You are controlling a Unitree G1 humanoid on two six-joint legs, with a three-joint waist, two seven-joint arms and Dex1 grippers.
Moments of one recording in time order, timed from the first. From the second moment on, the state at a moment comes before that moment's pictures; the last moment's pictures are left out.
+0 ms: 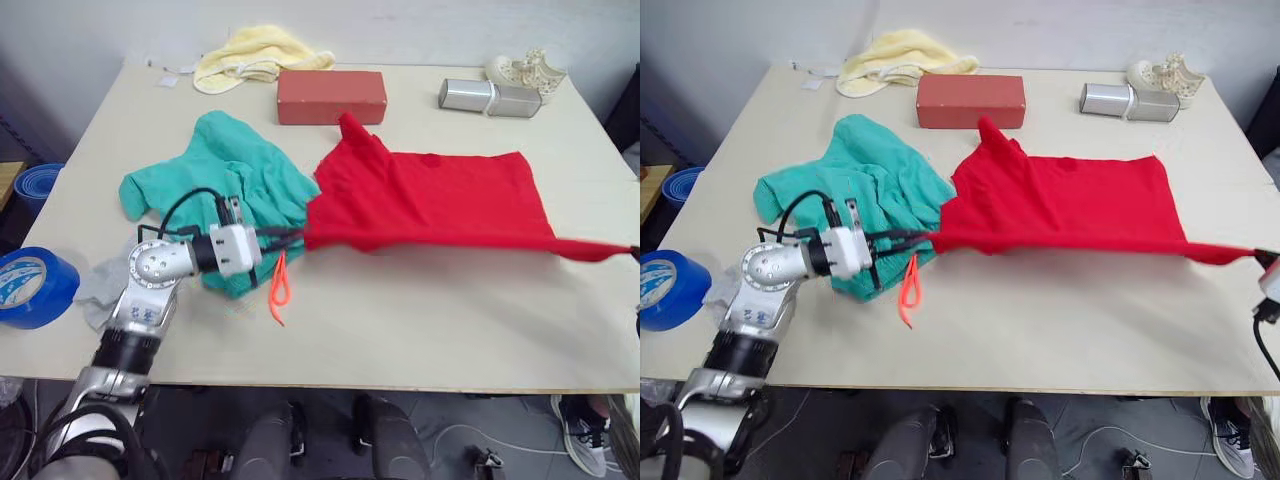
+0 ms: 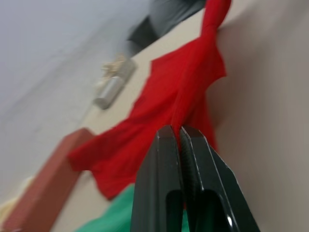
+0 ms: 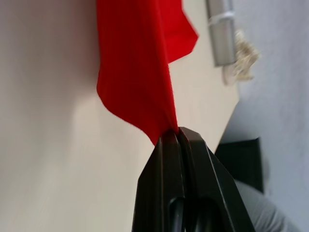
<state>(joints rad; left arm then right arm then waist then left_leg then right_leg) -0.47 0.62 -0.13 0.10 -0.22 -0.39 -0.93 -0.18 -1.24 -0.18 1.06 0.01 -0.98 0.64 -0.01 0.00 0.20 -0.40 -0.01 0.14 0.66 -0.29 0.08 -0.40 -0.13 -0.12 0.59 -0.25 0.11</state>
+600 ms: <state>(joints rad) -0.17 0.90 -0.25 -0.37 -0.41 0.14 -1.26 0.26 -1.21 -0.24 0.90 0.10 -0.96 0.77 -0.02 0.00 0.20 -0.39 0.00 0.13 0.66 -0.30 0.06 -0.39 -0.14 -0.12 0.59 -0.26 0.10</state>
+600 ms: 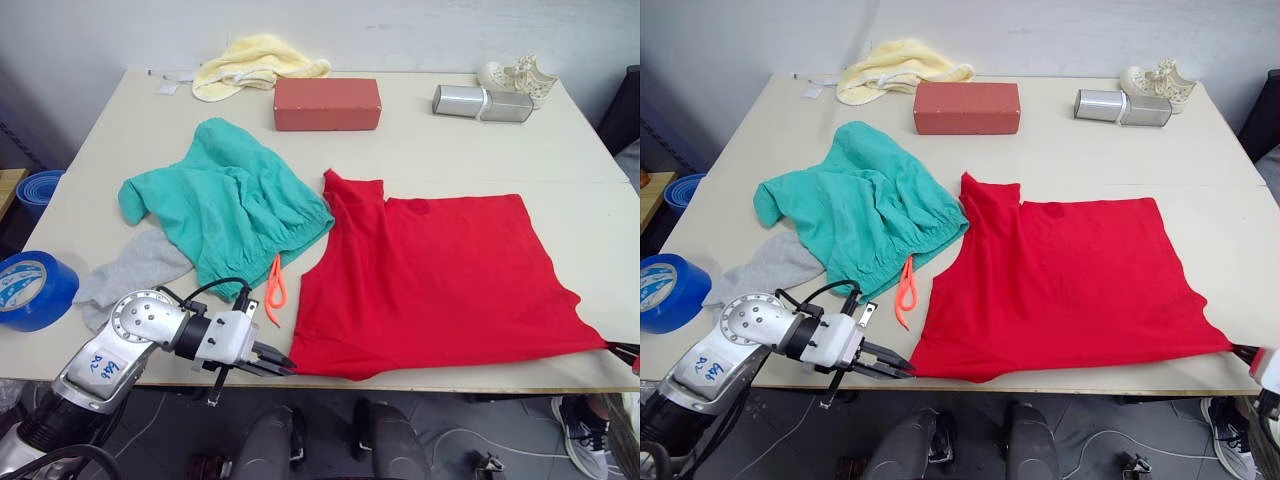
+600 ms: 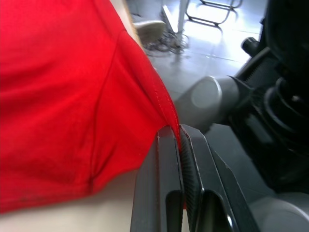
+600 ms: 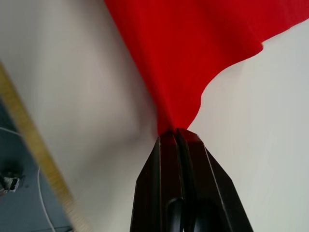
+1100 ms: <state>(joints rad) -0.21 1.12 -0.13 -0.53 -0.67 0.67 -1.25 0.48 -1.19 -0.36 0.60 0.17 -0.81 0.79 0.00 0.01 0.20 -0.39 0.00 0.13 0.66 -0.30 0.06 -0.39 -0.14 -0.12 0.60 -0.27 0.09</state>
